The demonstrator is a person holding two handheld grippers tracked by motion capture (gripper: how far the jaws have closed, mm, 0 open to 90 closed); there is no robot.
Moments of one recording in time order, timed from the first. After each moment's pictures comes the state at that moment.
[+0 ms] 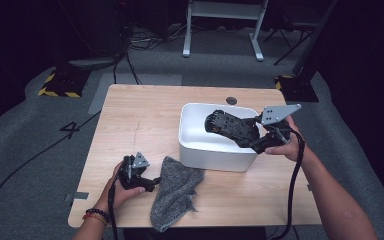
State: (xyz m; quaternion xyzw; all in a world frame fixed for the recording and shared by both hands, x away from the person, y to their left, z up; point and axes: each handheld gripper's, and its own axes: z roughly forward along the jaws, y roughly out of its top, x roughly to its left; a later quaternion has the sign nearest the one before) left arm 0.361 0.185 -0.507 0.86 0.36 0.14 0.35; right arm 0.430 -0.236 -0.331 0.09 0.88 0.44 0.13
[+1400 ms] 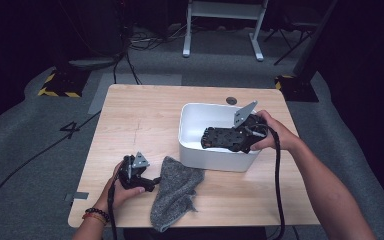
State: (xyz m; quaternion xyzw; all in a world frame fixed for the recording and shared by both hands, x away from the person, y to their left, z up) left arm 0.362 0.186 -0.507 0.86 0.35 0.14 0.35; right arm 0.473 -0.193 -0.367 0.06 0.97 0.24 0.07
